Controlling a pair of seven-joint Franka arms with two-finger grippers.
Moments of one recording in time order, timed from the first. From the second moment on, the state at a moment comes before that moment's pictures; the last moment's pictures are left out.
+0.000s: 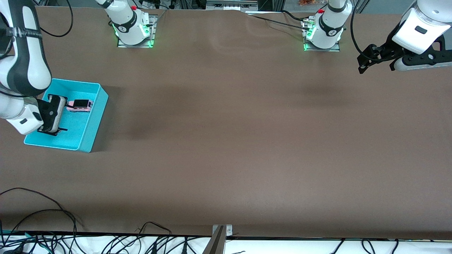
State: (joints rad) left arm 0.03 -0.16 -0.18 -1.73 0.01 1.57 -0.27; right arm -0.08 0.28 -0.10 -1.81 0.07 1.93 -1.57
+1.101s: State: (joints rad) left arm 0.09 -0.15 -0.17 -1.73 0.01 1.57 -0.27; right arm 0.15 0.28 -0.09 -1.39 0.01 1.57 0.01
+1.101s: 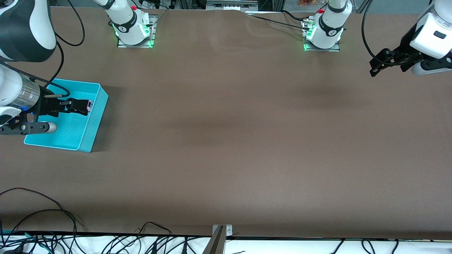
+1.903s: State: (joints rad) left arm 0.11 -0.14 -0.17 -1.73 0.01 1.57 -0.27; right arm 0.14 0.00 -0.15 -1.75 -0.02 1.71 0.07
